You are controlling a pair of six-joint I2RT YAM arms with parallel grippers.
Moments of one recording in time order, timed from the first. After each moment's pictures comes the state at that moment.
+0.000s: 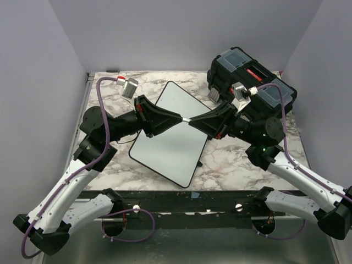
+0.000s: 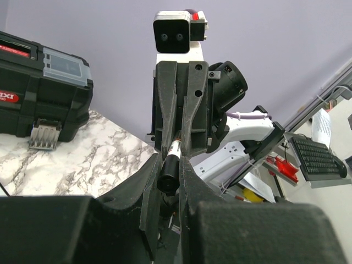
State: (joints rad) left arm -0.61 0.88 1.10 0.07 0.61 -0.75; right arm 0.76 1.00 0.86 0.67 -0.53 0.91
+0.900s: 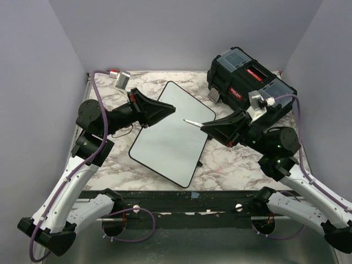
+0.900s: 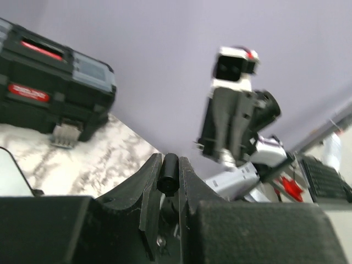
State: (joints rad) left arm -0.51 0.92 1.12 0.06 0.69 -0.81; right arm 0.75 0.83 0.80 0.50 -0.44 0.81
